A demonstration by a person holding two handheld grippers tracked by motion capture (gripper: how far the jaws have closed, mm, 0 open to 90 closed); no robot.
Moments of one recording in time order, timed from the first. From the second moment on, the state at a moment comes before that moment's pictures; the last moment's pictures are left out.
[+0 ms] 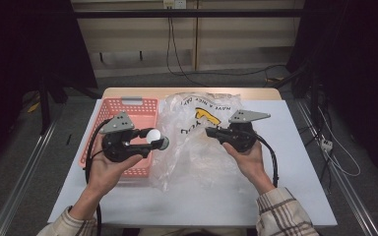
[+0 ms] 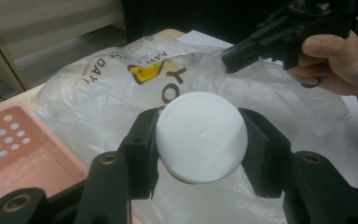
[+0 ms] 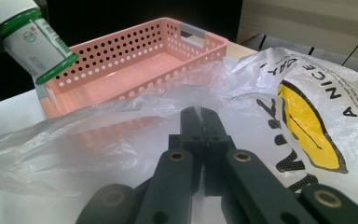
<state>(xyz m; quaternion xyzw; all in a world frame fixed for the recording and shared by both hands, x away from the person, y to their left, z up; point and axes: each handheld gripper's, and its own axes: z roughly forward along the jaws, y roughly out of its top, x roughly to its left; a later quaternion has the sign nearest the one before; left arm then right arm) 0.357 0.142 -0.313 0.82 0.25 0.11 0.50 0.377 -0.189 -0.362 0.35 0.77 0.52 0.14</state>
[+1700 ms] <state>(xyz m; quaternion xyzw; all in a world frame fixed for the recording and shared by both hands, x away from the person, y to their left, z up) 0.397 0.001 -0.427 0.88 0.27 0.05 0.40 0.369 -0.180 -0.385 0.34 0.80 0.48 0.12</state>
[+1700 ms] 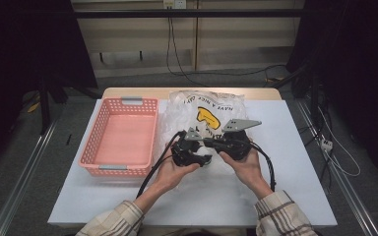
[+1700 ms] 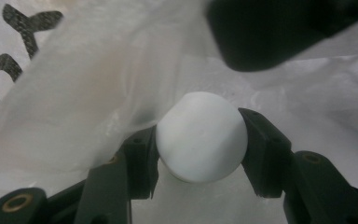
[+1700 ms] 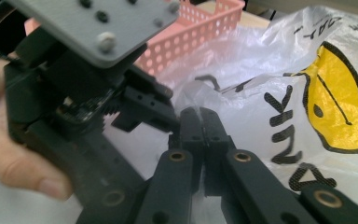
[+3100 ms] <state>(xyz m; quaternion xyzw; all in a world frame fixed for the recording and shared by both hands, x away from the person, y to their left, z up) 0.368 0.030 -0.407 0.88 0.22 0.07 0.42 0.367 -0.197 -0.407 0.37 0.80 0.46 0.11</state>
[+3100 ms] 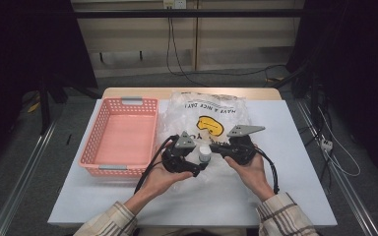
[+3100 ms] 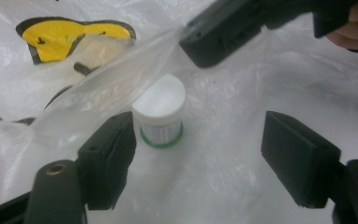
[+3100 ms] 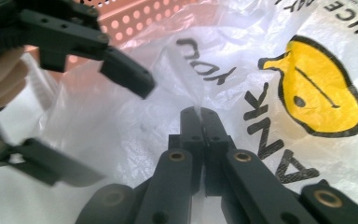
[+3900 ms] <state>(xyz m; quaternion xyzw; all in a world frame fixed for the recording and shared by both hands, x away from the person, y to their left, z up) 0.320 0.092 -0.410 0.86 0.22 0.09 0.45 0.364 -0.190 -0.411 0.37 0.81 0.44 0.13</state>
